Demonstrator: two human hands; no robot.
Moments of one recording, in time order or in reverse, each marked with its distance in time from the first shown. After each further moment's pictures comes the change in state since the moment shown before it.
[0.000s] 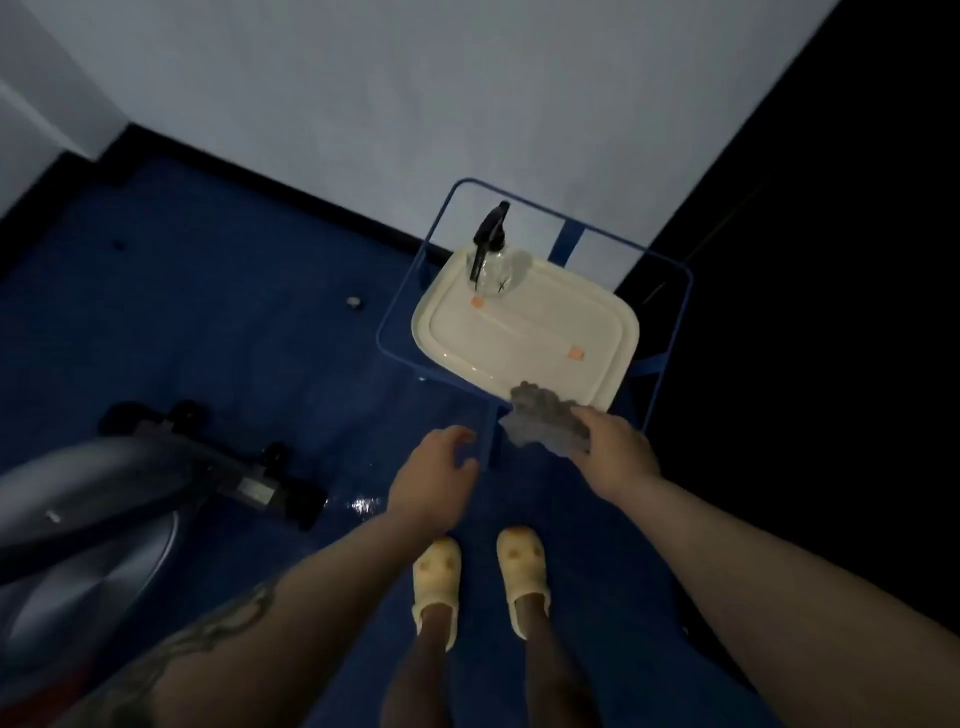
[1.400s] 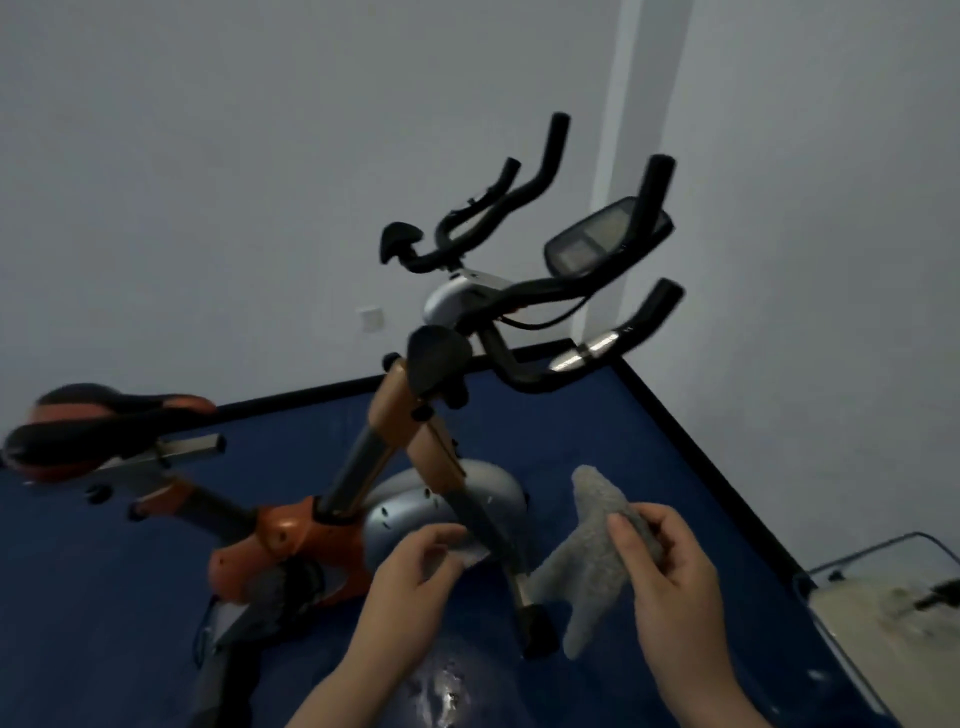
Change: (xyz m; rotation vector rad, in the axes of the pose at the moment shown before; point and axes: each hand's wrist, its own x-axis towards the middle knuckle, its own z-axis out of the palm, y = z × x) left_hand -0.436 -0.193 -0.188 -0.653 1.039 -0.136; right_hand -0.322 -0.376 0.047 0.821 -0.106 -0.871
